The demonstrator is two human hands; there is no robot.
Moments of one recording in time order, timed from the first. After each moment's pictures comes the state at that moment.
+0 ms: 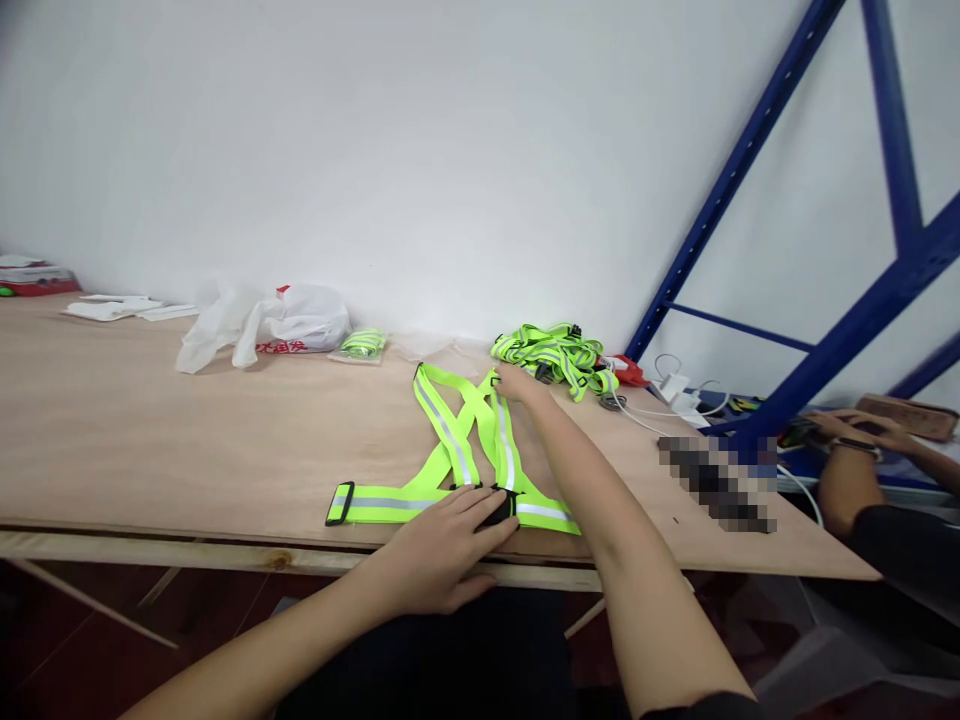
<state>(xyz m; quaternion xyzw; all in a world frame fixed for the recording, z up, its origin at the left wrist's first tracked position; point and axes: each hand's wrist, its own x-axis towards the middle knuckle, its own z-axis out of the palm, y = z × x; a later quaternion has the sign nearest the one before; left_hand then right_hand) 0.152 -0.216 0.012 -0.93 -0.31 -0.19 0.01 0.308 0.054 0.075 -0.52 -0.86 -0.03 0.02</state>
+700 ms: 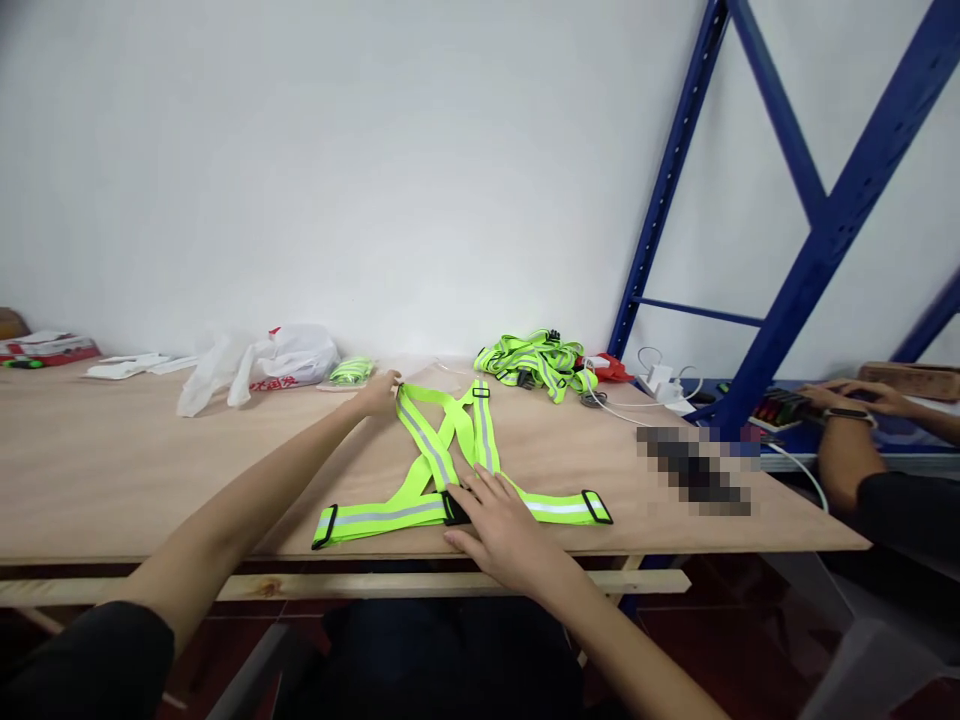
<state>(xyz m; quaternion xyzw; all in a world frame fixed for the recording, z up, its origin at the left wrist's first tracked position) 0.057 -0.021 0.076 -0.76 -0.62 -0.21 -0.03 0.351 -0.186 0.024 -0.38 -0.91 0.07 0.16</state>
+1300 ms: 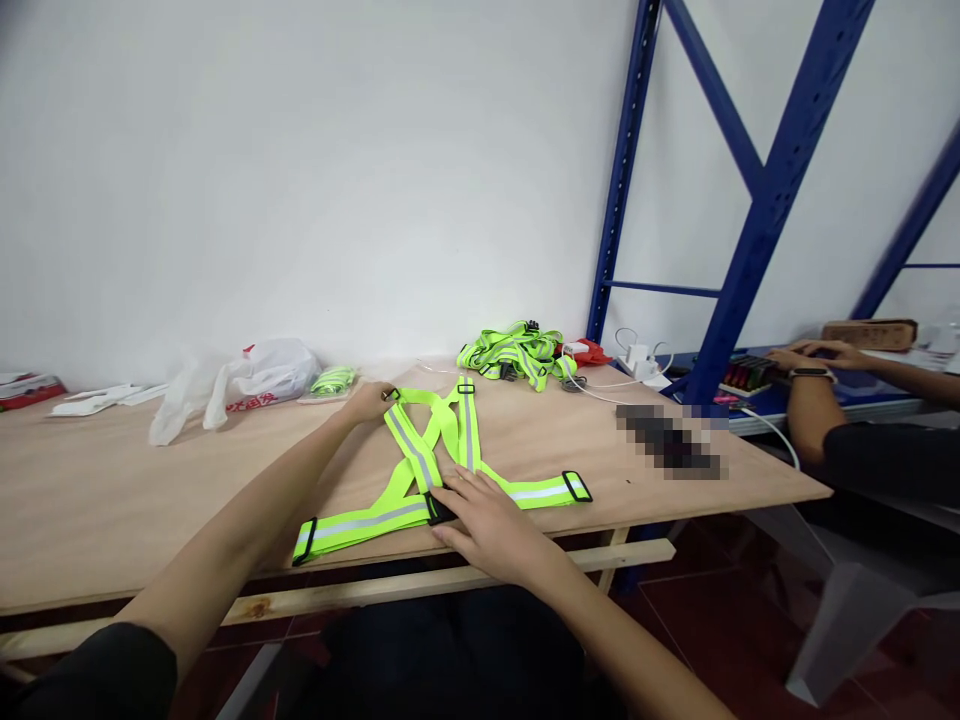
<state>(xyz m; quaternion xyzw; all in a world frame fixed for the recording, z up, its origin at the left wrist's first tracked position) 0.051 0.033 0.044 -0.80 -0.59 -0.14 0.00 0.357 -0.188 0.024 -0.36 -0.91 0.11 0.19</state>
